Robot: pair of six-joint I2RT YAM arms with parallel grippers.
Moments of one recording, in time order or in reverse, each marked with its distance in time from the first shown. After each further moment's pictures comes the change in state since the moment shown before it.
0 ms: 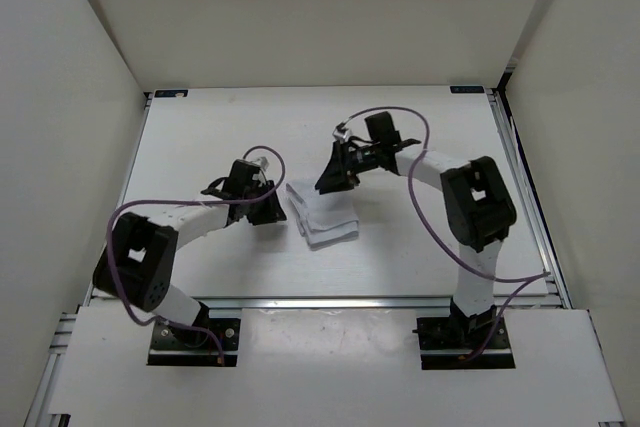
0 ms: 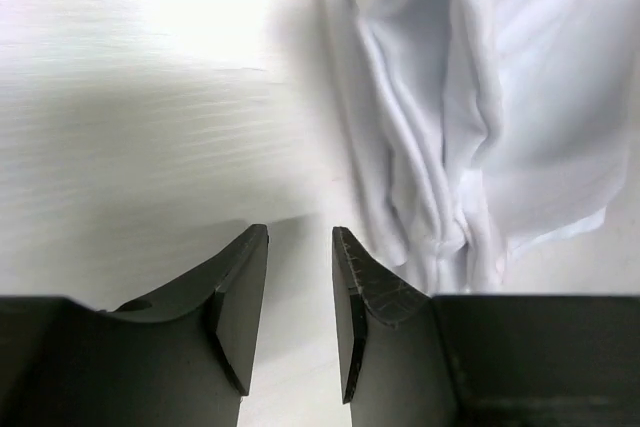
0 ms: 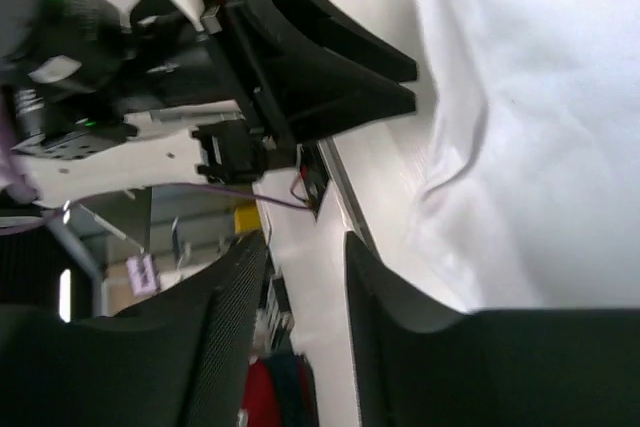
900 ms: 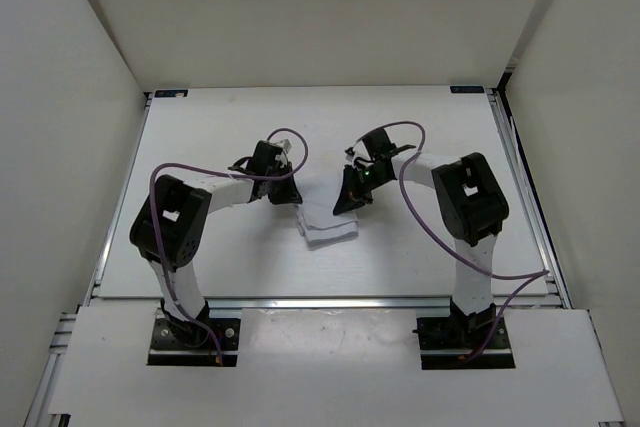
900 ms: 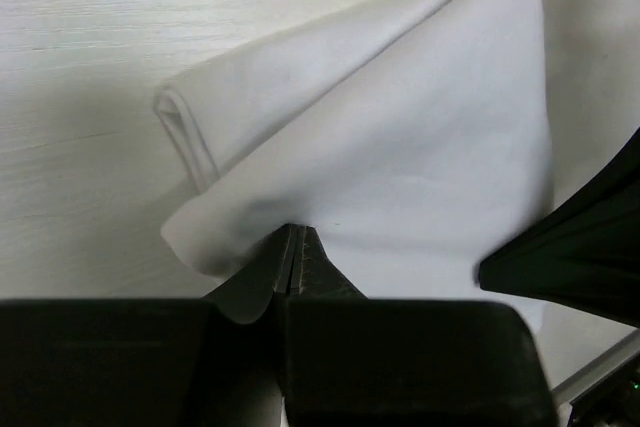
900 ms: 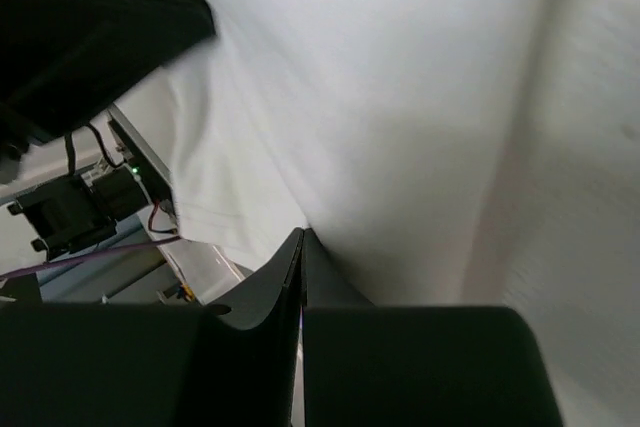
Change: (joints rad) left arm -0.028 0.272 0.267 0.054 0.021 0.019; right arm -0.016 0.031 -0.002 -0.291 0.369 -0.202
